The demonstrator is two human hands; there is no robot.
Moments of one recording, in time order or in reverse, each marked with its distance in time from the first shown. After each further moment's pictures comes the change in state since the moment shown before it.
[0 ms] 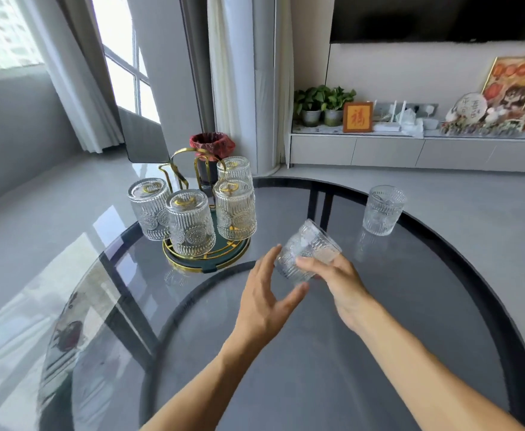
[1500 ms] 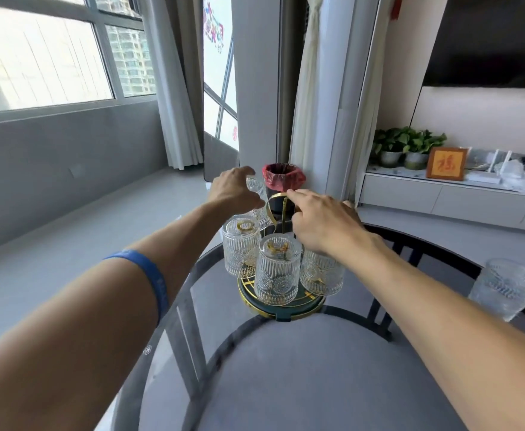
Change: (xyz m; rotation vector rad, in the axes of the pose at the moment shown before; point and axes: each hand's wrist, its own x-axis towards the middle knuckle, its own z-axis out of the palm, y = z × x) left_hand 0.209 -0.006 -0.238 0.560 0.173 -0.192; right_hand 0.119 -0.136 0.169 -1.315 -0.137 -0.447
